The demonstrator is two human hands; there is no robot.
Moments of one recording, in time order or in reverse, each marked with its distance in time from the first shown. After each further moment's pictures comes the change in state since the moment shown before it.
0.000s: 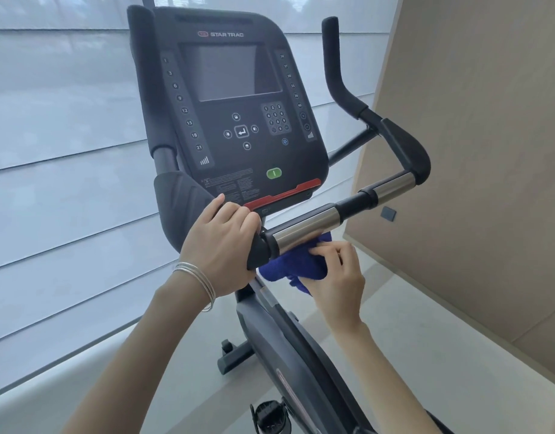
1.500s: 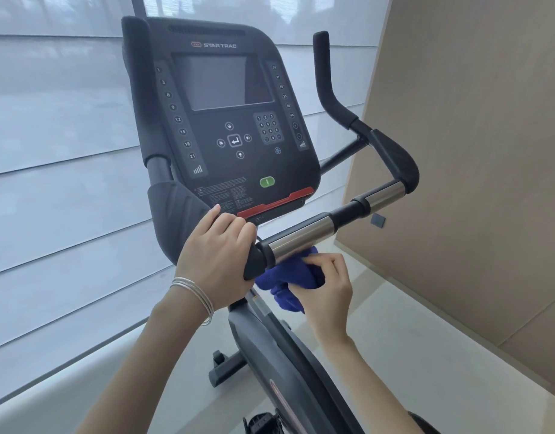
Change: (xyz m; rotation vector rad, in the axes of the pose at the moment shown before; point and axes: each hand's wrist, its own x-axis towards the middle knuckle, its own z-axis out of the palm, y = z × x) left_hand 0.000 0.002 -0.004 0.001 -0.005 -0.015; right_hand -0.009 -0.013 0.005 0.314 0.007 0.266
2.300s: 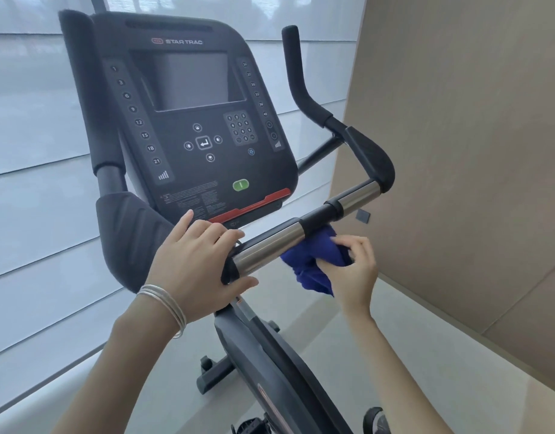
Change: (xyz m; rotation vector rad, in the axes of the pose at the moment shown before) left_hand 0.019 0.012 -0.002 -0.102 -0.225 -0.060; right_hand 0.061 0.048 -0.051 0.056 0.100 0.101
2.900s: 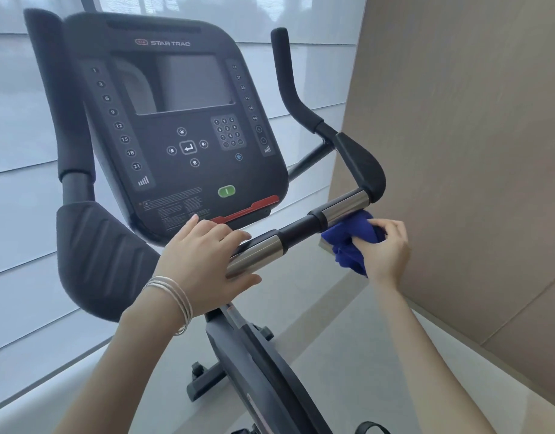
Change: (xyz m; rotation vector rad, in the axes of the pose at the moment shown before) left_hand 0.042 0.023 0.011 -0.085 -0.091 -0.020; right_hand 0.091 0.062 -0.041 -0.198 0.110 0.074
